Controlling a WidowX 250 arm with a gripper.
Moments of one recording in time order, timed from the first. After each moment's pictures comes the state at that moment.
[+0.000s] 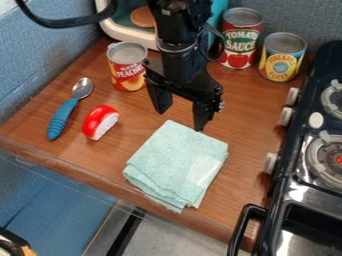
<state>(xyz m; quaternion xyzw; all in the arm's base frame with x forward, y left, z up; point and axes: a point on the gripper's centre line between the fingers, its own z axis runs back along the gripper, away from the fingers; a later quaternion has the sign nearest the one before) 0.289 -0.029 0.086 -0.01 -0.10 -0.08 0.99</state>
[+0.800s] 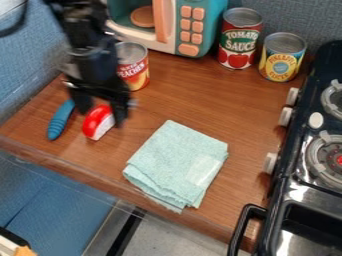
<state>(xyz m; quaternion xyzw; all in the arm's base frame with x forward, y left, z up) 0.255 0.098 0.067 0.01 -0.08 0.00 1.00</state>
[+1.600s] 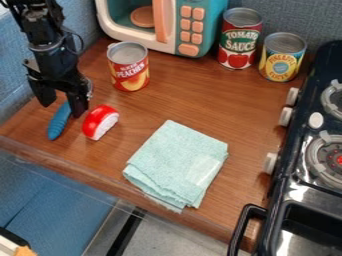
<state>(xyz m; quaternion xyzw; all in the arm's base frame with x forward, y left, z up) 0.270 0.165 0.040 0.04 -0.05 0.02 1.00</state>
